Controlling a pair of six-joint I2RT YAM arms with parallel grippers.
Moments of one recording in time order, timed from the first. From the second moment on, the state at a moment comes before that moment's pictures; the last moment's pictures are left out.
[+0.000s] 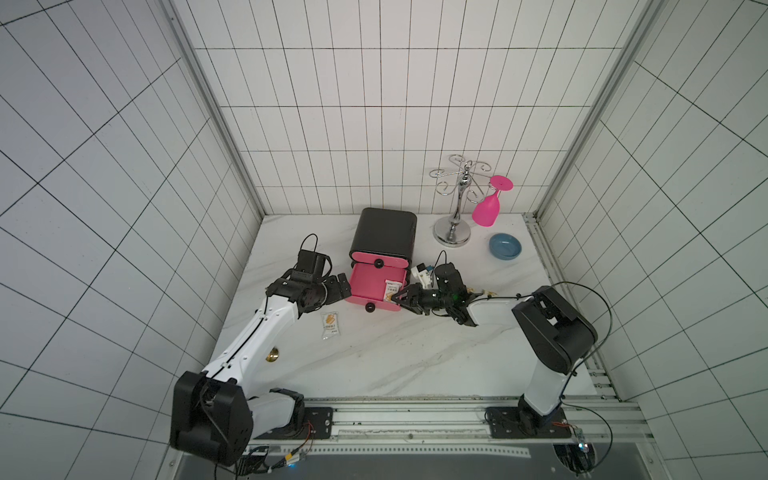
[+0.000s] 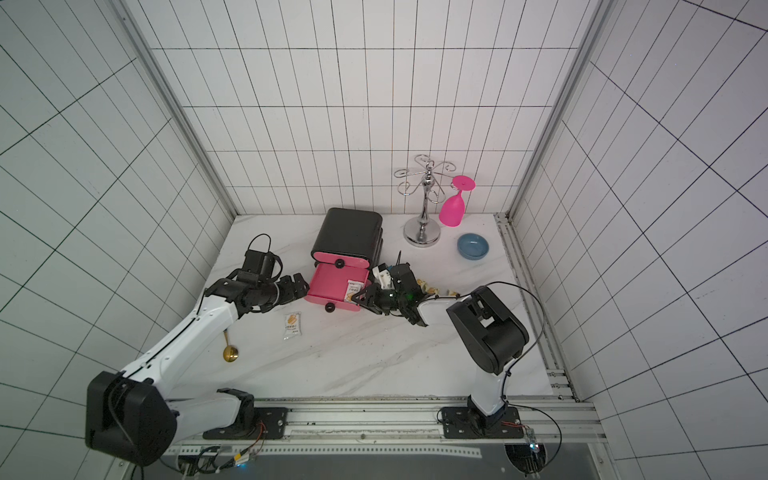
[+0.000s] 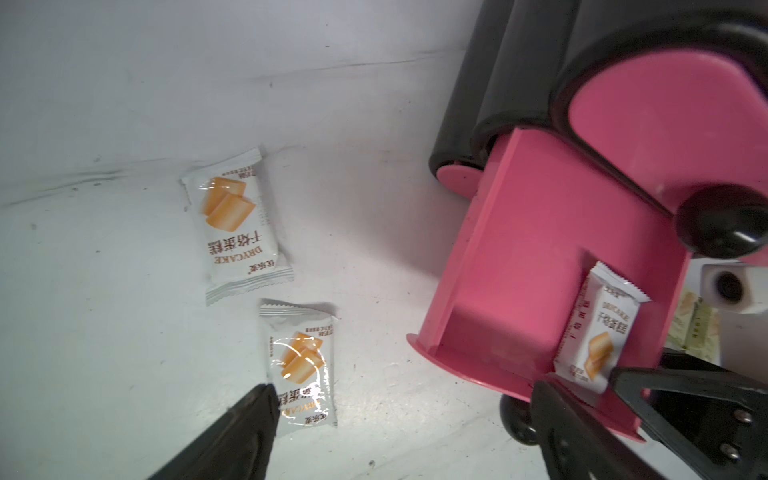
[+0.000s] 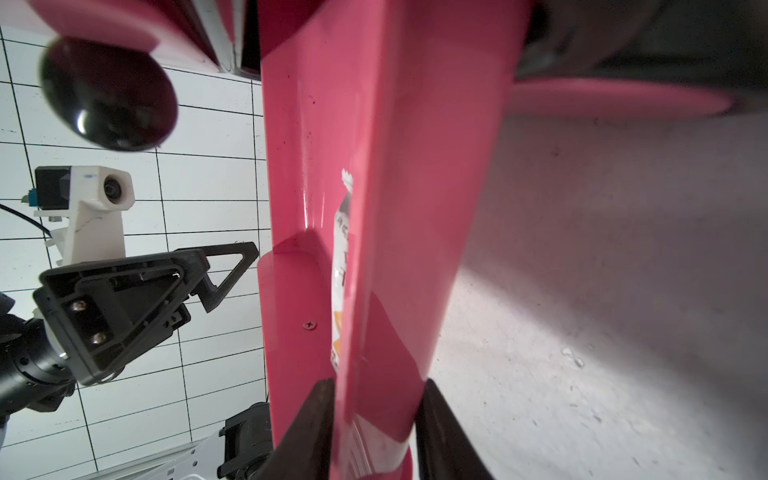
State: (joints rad) left arm -0.23 1.23 0.92 -0.66 0.16 -0.59; right arm 0.71 1.80 0.81 0.48 -0.68 1.04
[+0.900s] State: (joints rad) left arm -0.21 1.24 0.52 0.17 0.39 -1.04; right arm 0.70 1.80 0.84 0.45 -0.68 1.03
